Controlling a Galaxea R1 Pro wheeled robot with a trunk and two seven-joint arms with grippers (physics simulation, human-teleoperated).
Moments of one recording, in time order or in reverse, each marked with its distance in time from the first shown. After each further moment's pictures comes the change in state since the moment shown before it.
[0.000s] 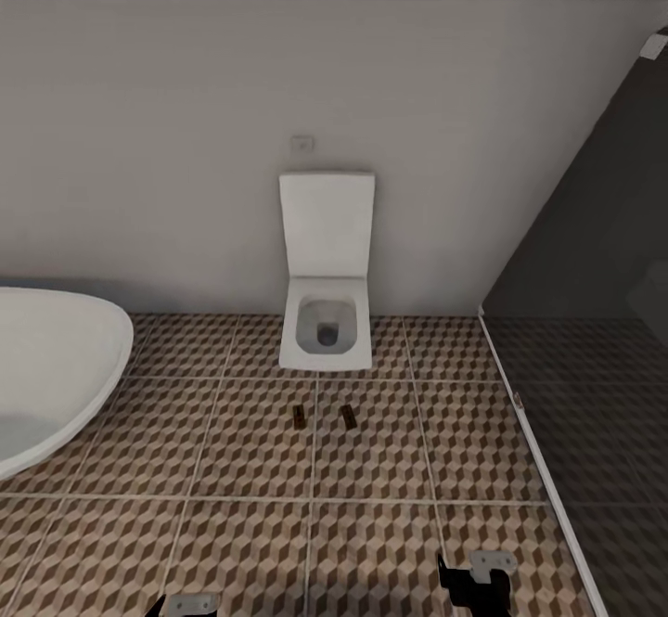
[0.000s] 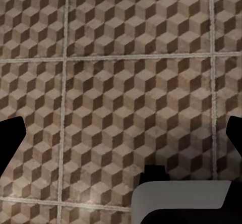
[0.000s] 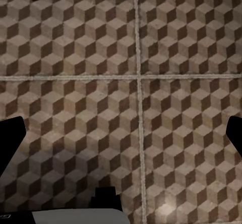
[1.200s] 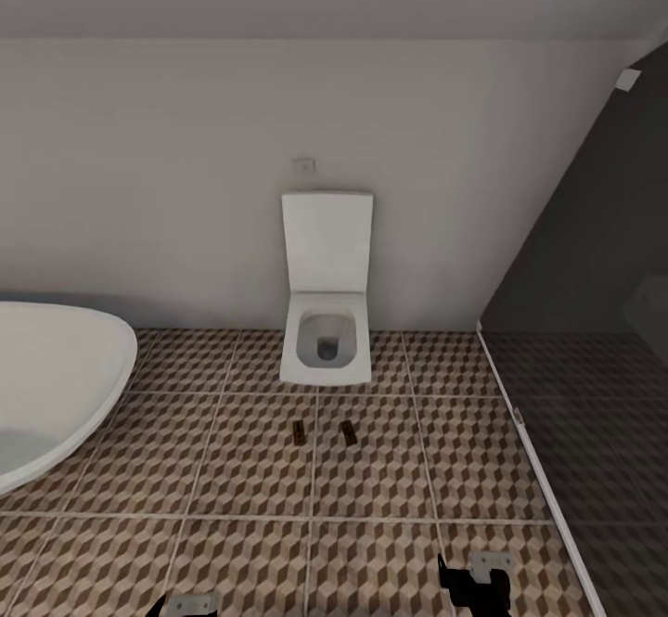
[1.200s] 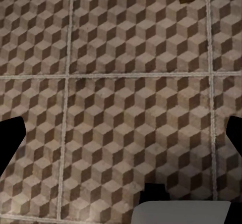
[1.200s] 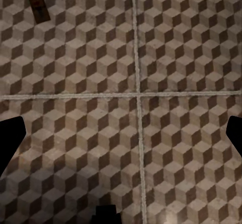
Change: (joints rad) left arm 0.000 0.000 0.000 0.000 0.000 0.000 0.000; right arm 0.000 0.000 0.000 0.000 0.000 0.000 0.000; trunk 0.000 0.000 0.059
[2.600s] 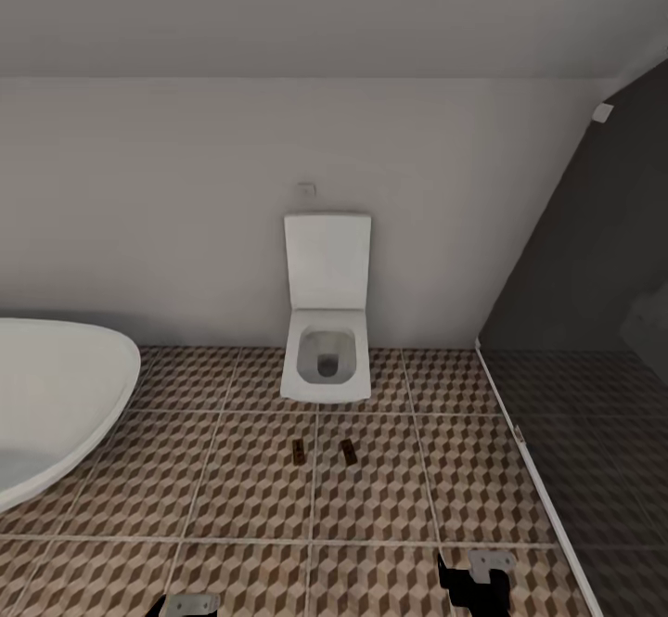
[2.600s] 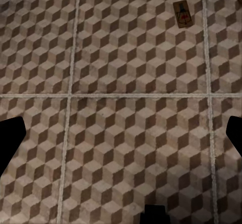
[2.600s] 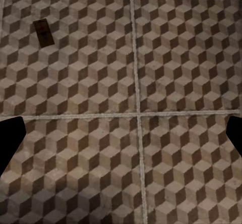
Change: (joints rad) left arm 0.000 0.000 0.000 0.000 0.000 0.000 0.000; right arm 0.000 0.002 0.000 0.000 0.000 0.000 0.000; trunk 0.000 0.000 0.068
